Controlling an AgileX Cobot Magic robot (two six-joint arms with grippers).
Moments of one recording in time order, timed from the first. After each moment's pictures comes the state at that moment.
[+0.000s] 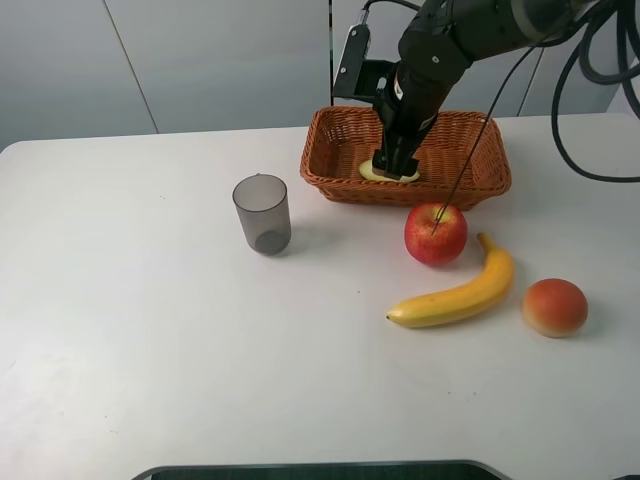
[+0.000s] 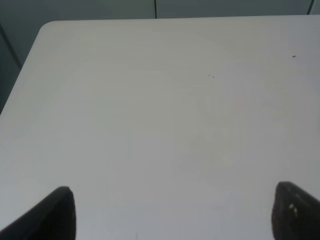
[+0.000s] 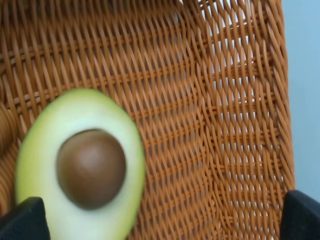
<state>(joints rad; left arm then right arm) 0.05 0.00 -0.51 0.02 1.08 -0.02 0.53 2.03 -1.36 -0.59 0.55 -0.30</state>
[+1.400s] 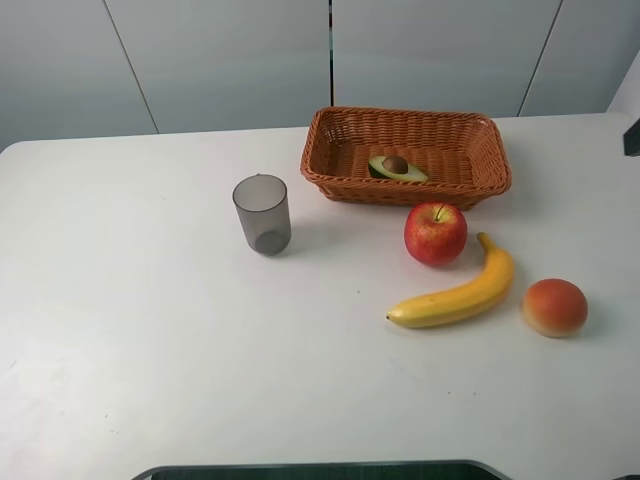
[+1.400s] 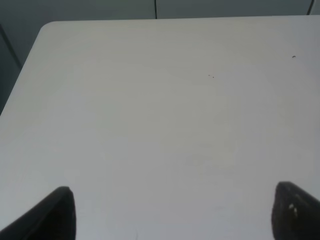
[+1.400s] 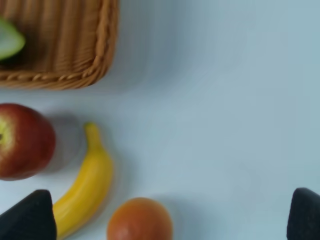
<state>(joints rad) 0.05 0.00 -0.51 0.02 1.08 -0.02 -0.09 0.97 -0.78 0.04 0.87 0.03</state>
